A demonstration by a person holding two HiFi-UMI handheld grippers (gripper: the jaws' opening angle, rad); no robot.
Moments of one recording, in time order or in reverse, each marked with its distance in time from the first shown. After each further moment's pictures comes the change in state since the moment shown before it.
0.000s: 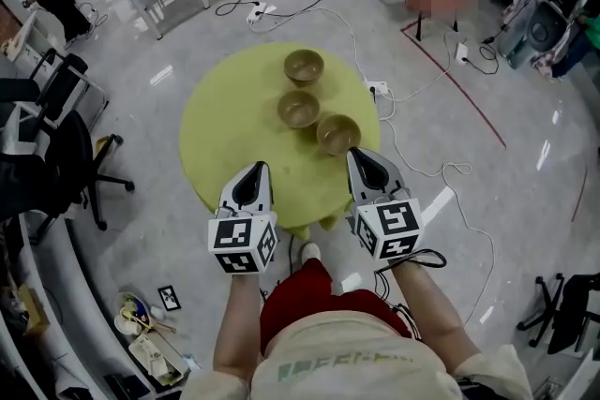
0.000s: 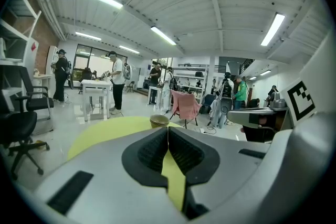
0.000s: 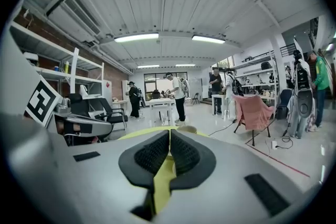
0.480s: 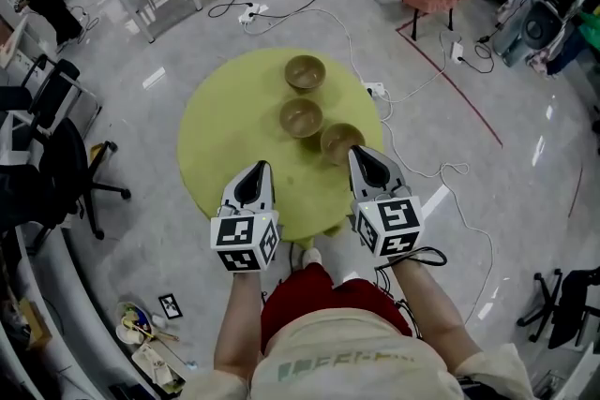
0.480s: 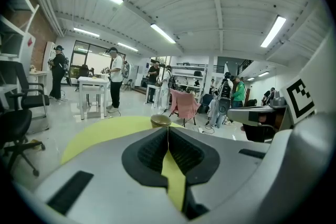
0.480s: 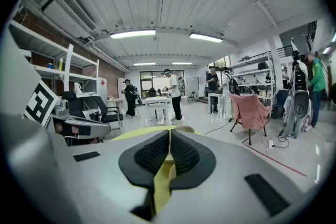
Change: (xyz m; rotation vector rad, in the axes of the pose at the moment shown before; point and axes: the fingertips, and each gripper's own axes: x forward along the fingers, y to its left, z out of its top) left arm 0.035 0.027 0.002 -0.012 0.015 -0.033; right arm 0.040 -0.005 0.004 0.004 0.020 -0.047
